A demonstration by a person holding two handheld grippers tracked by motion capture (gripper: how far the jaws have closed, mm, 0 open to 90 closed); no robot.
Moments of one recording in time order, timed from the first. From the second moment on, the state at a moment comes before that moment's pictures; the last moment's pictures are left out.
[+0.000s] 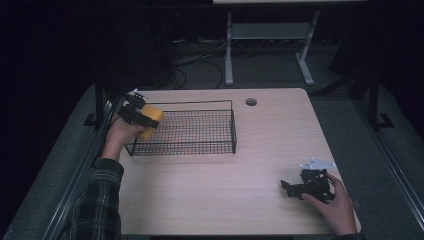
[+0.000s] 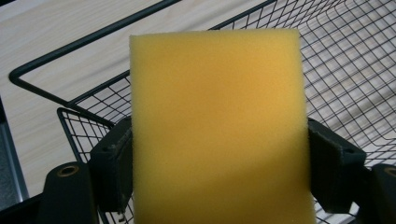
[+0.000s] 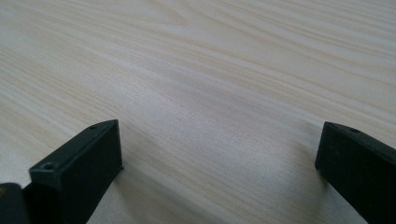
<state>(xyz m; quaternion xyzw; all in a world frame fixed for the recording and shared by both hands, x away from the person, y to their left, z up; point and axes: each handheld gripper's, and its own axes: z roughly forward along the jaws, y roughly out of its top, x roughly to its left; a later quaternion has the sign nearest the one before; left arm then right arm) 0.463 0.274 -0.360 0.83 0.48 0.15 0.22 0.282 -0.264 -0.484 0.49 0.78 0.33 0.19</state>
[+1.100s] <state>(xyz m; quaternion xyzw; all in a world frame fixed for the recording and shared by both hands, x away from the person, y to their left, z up) 0.480 0.272 -0.407 0.83 0.50 0.13 0.20 0.282 -0.264 -0.484 0.49 0.78 0.33 0.19</state>
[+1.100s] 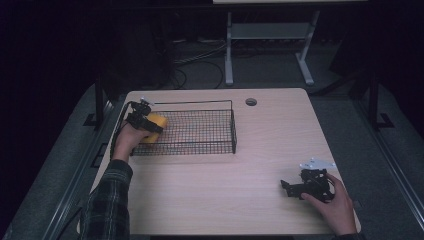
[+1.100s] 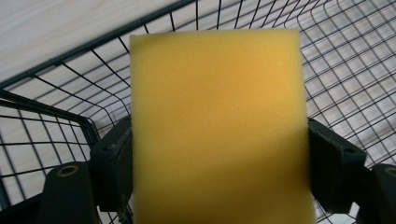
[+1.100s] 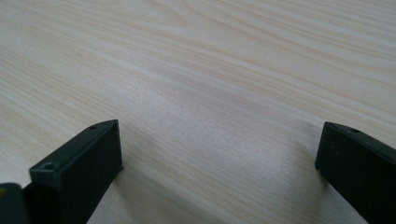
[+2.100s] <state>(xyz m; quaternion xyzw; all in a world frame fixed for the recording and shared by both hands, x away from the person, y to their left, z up) 0.471 0.278 -0.391 0.83 0.50 0.13 0.22 0.282 -0.263 -0.484 0.49 0.78 0.33 0.19</state>
